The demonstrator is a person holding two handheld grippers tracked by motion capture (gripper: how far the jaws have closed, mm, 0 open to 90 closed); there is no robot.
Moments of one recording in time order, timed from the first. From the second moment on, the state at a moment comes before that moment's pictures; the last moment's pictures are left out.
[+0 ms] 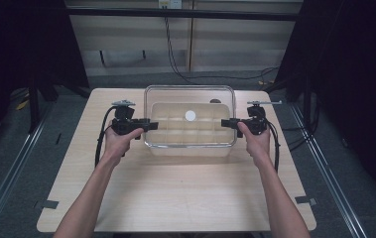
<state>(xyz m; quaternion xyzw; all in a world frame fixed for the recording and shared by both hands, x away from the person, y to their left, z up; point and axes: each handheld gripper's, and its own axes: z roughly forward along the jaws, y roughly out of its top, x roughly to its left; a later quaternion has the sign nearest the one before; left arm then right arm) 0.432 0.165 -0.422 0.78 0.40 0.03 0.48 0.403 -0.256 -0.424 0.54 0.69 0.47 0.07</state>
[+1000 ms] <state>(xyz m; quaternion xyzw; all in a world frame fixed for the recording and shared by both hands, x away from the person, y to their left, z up) 0.423 0.174 -0.405 0.77 0.40 0.04 0.50 0.386 -0.262 -0.407 0.52 0.68 0.51 0.07</state>
